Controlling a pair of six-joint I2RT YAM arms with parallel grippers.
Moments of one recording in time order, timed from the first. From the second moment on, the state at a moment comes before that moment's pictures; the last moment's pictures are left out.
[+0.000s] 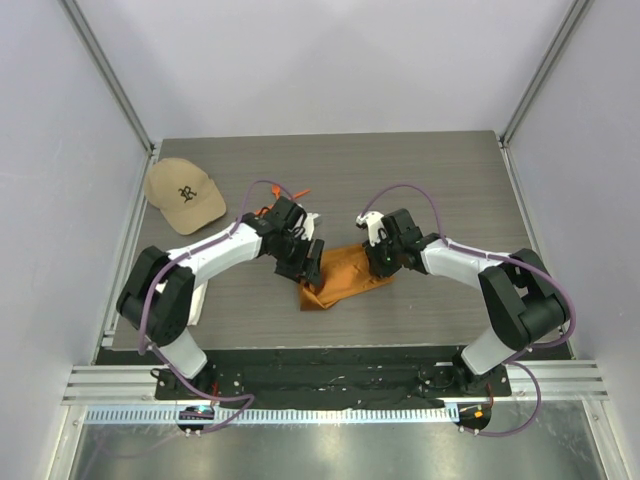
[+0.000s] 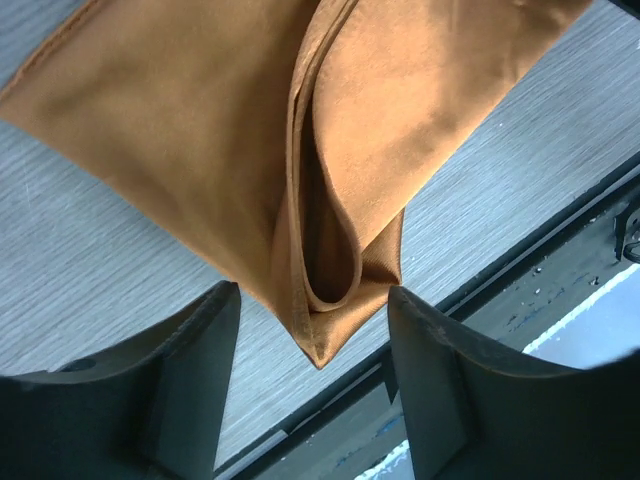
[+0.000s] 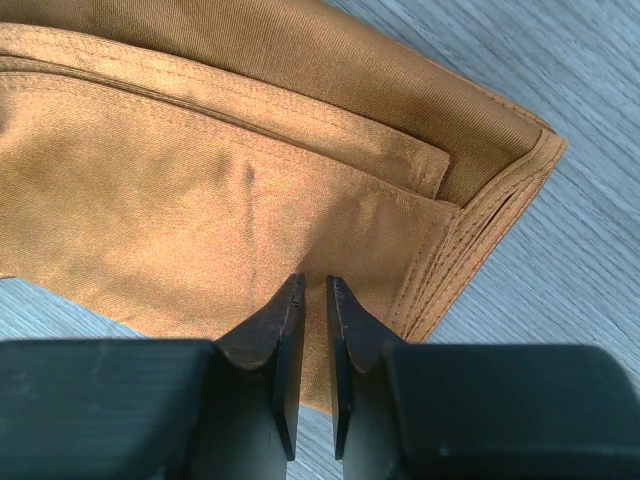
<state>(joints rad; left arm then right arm) -0.61 1.65 1.11 -0.60 0.36 -0.30 0.48 1.57 0.79 -0.18 -0.21 -0.11</state>
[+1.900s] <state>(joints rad) -0.54 1.71 1.06 -0.44 0.28 -0.40 0.80 1.63 0.74 0.40 -0.60 0.36</state>
